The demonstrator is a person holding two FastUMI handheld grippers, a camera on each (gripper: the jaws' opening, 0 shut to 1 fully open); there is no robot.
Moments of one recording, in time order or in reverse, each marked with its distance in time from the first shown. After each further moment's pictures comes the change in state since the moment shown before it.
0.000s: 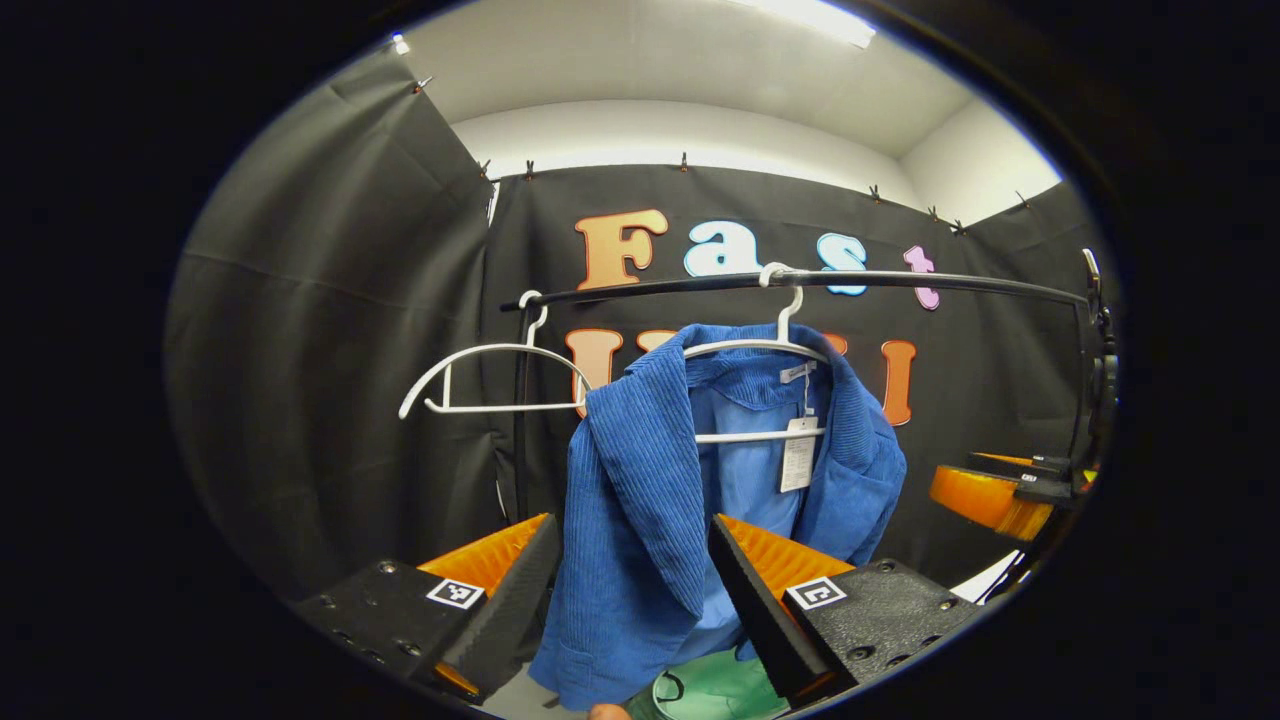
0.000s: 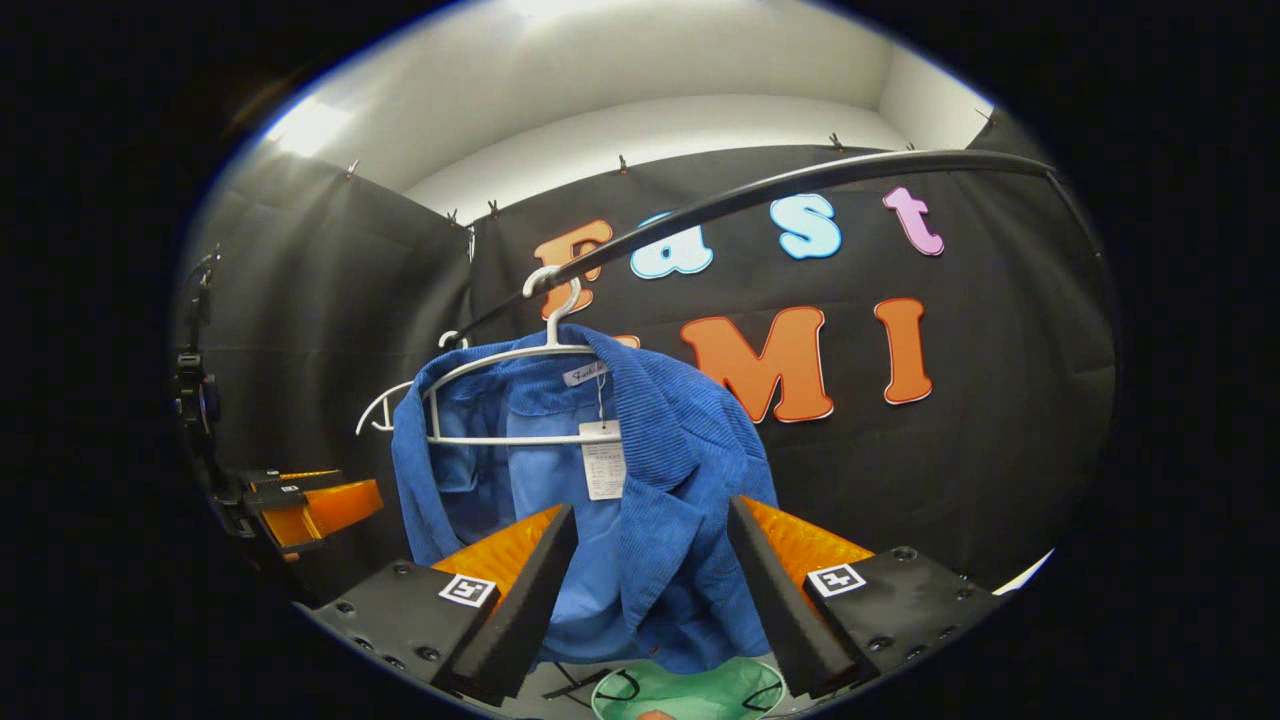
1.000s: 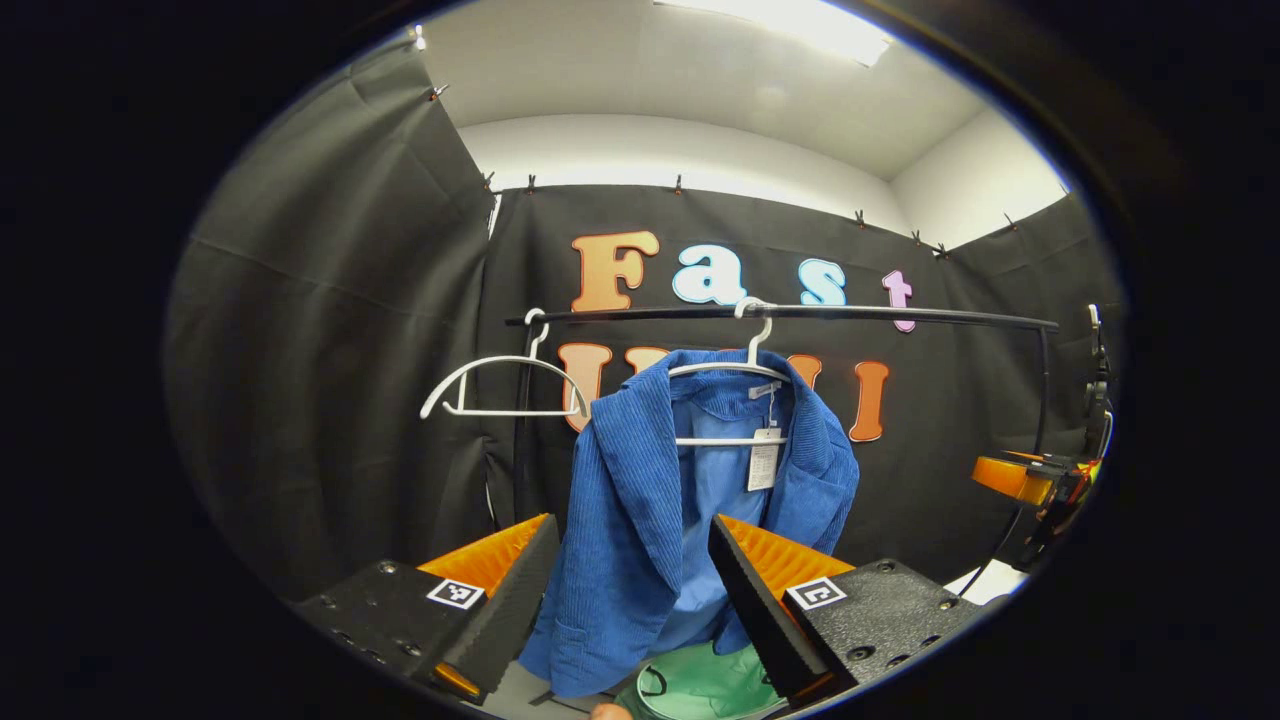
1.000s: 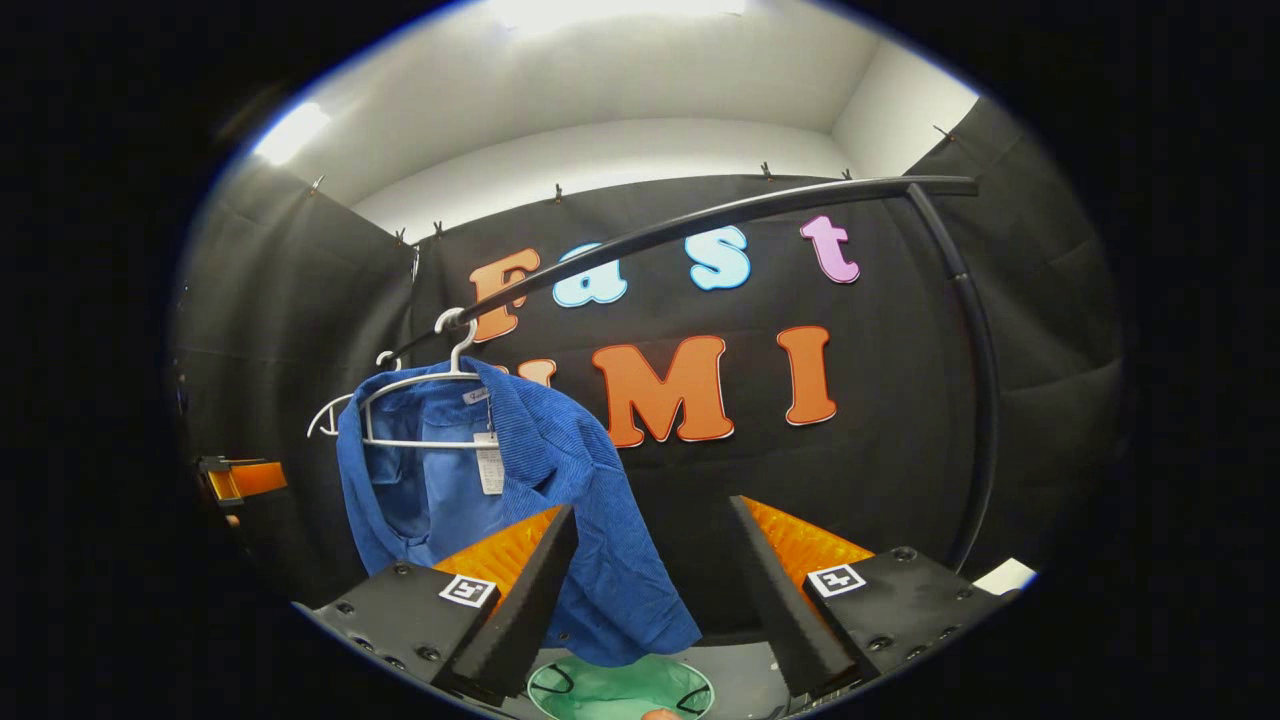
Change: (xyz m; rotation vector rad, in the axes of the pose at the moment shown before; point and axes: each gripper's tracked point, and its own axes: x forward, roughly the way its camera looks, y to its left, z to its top) left arm -0.066 0.000 0.010 -0.050 -0.037 -0.064; right arm -0.097 -0.120 0.026 -0.026 -0.071 -0.176
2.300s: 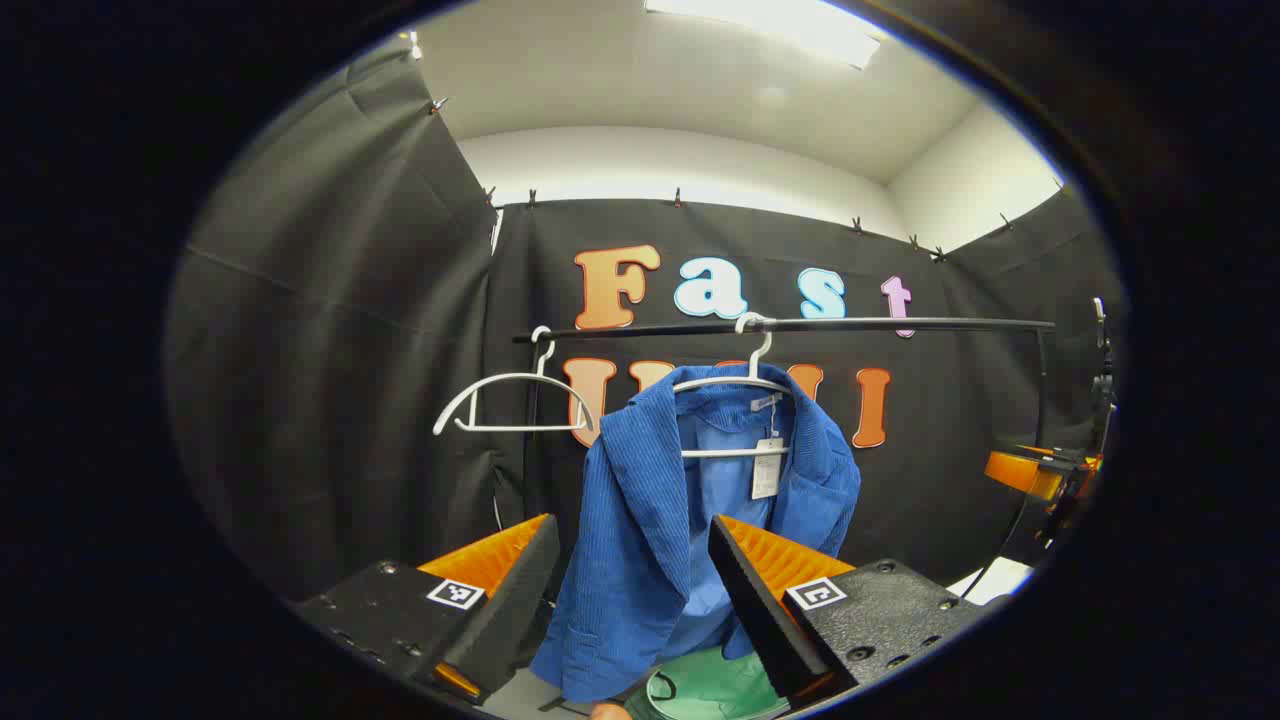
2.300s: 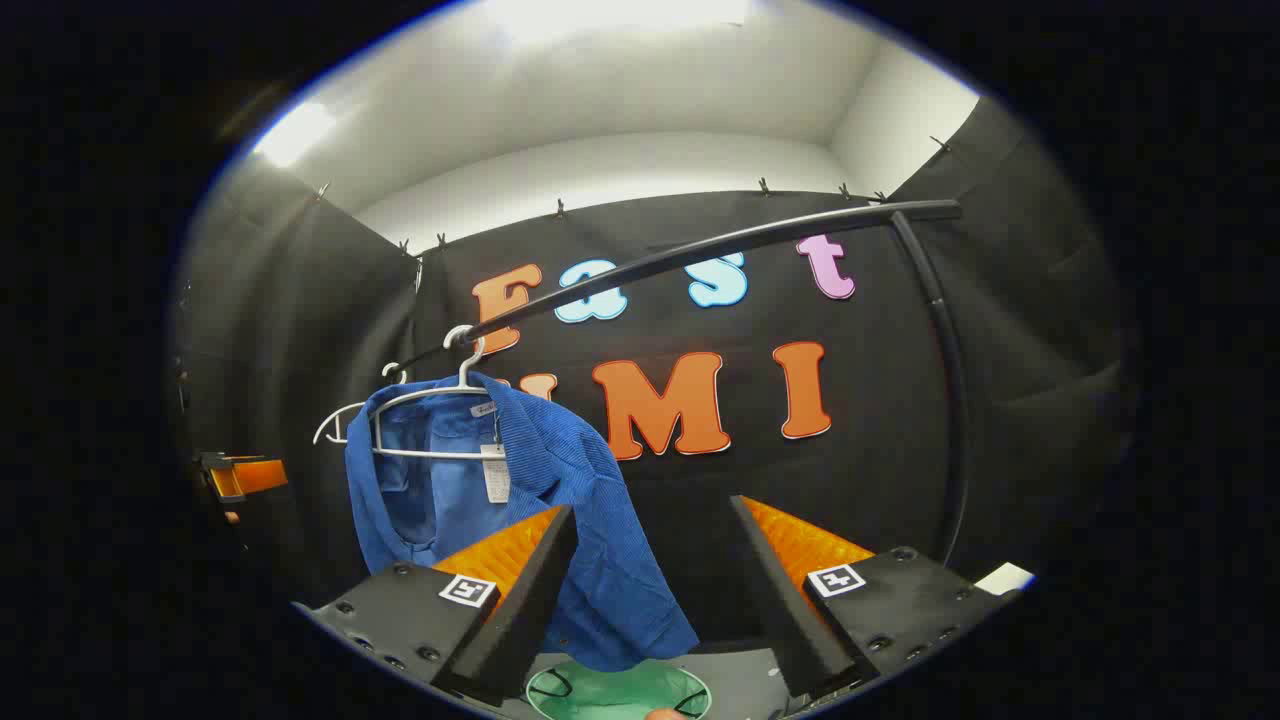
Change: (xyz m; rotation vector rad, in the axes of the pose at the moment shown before) left arm -0.013 0.002 0.008 0.010 -0.021 0.008; right arm -0.020 -0.007 0.013 -0.001 -0.049 -0.014
